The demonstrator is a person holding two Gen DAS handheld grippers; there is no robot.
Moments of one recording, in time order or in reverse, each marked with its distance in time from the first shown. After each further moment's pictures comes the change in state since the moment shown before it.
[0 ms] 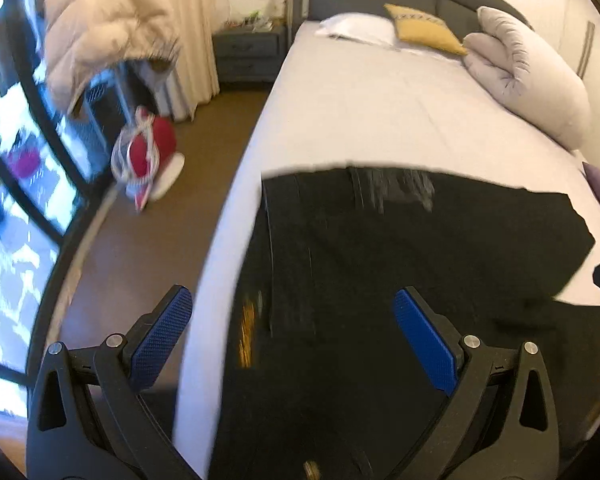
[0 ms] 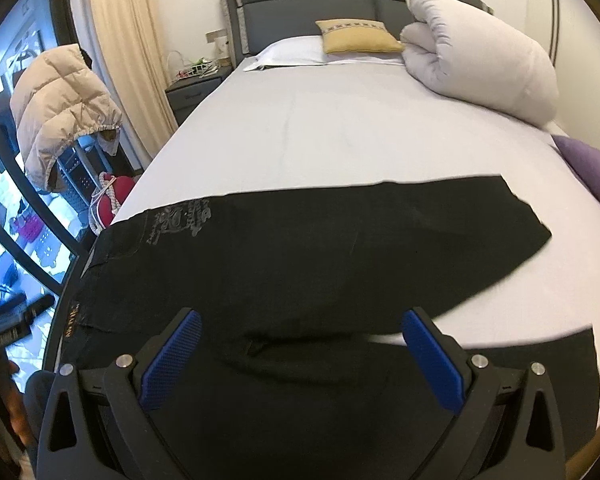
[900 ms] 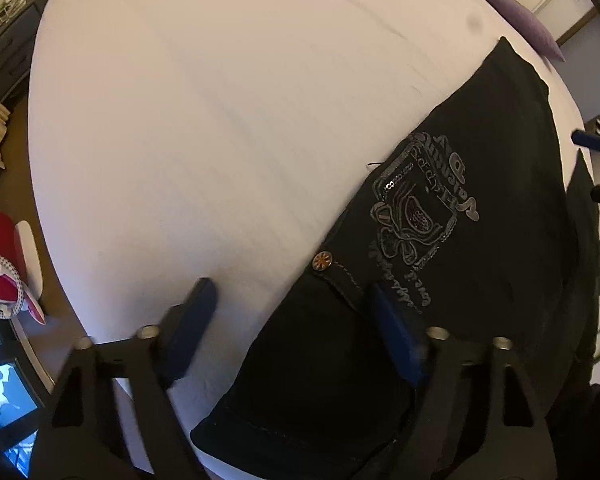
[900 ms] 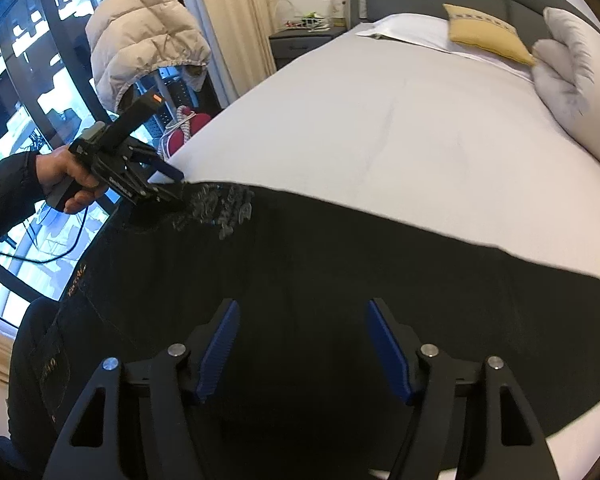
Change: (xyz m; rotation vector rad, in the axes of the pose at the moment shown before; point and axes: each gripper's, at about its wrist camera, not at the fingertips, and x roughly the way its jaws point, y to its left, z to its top) left arm 0.250 -0.049 0.169 0.598 0.529 -0.447; right arm 0.102 0.009 0.070 -0.313 0.142 0.303
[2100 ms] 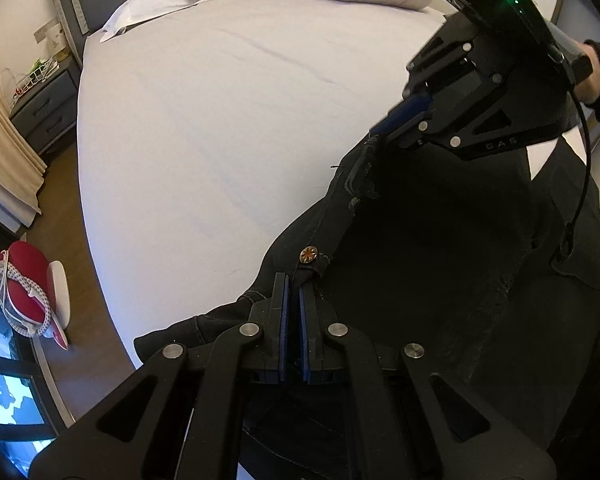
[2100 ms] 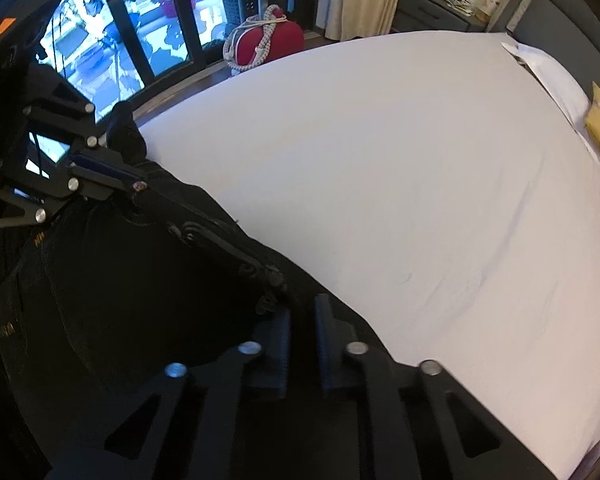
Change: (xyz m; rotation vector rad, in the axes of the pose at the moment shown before) left arm -0.068 -0.081 -0.094 0.067 -0.307 0.134; right arm 0.106 0.081 0.093 -0.463 0.295 0.028
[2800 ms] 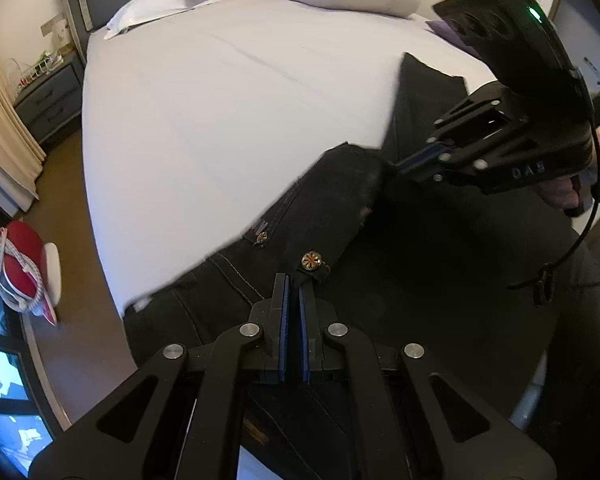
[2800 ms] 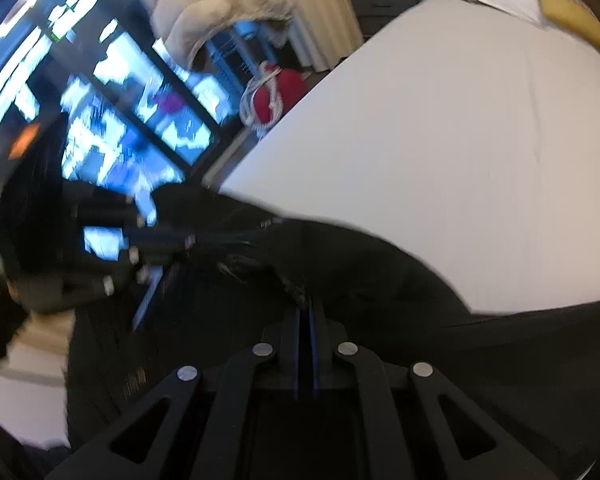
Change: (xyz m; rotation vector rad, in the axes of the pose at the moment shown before) left arm -0.058 -0.054 -0.048 -0.030 -0.016 -0.040; right arm -0.051 0.085 -0.068 0.323 -0.178 0.247
